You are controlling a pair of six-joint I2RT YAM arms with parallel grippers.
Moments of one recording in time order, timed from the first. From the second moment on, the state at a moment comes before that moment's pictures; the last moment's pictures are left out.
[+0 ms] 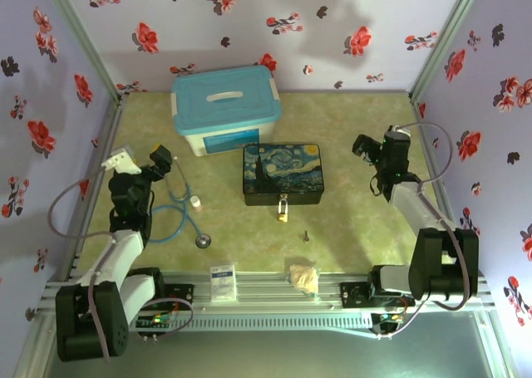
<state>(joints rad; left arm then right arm) 0.03 0.96 0.33 0.57 0.02 -0.49 0.00 1.30 0.75 -0.03 0.02 0.44</state>
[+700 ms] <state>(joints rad) -0.77 0.95 0.52 -0.10 0.02 -0.73 0.57 1.00 0.65 -0.61 -0.03 0.57</state>
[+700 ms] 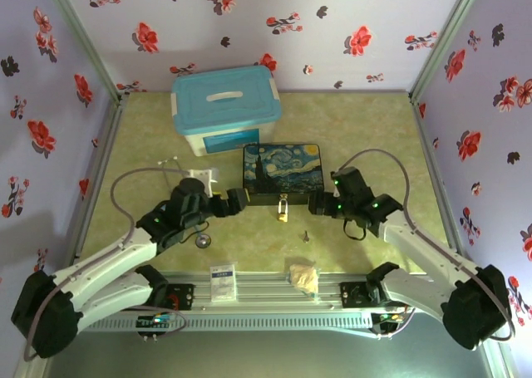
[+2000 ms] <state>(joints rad) -1.16 1.26 0.61 0.04 -0.20 -0.93 1.07 1.26 0.49 -0.43 0.27 0.96</state>
